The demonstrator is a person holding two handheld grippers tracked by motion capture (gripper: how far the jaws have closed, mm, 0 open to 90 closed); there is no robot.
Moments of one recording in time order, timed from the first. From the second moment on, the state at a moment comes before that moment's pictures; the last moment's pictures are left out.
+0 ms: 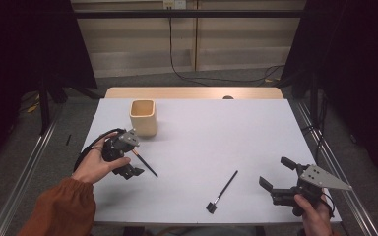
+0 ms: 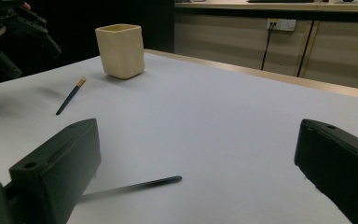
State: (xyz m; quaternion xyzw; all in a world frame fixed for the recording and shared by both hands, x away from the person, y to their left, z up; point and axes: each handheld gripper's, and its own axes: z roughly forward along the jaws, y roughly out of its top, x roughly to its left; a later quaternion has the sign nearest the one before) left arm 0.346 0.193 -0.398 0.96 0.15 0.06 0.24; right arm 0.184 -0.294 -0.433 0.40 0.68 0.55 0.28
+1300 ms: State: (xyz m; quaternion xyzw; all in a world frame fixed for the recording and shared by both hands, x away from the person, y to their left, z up) left arm 0.397 0.196 -0.422 0.98 0.12 0.04 0.17; right arm 0.184 -0.292 -0.434 0.39 0.69 0.55 0.27
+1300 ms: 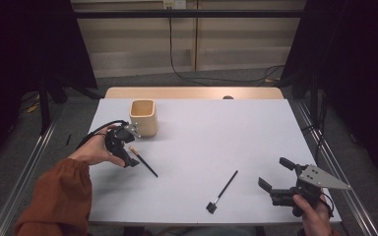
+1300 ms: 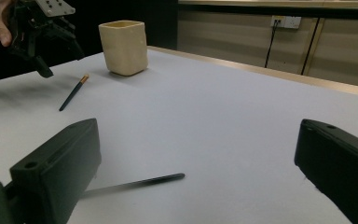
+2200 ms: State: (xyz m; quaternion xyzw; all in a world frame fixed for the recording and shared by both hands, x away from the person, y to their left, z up) left arm 0.411 0.175 -0.439 0.99 0.03 0.04 0.10; right arm 0.184 -0.294 -0.434 0.40 0.69 0.54 0.27
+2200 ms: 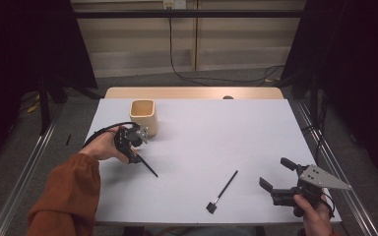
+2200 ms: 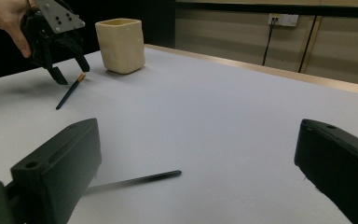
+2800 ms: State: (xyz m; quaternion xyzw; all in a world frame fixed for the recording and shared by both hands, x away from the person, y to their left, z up) left arm 0.417 0.172 -0.446 0.99 0.08 -0.02 0.08; right arm 0.184 -0.294 -0.435 0.39 0.69 0.54 0.27
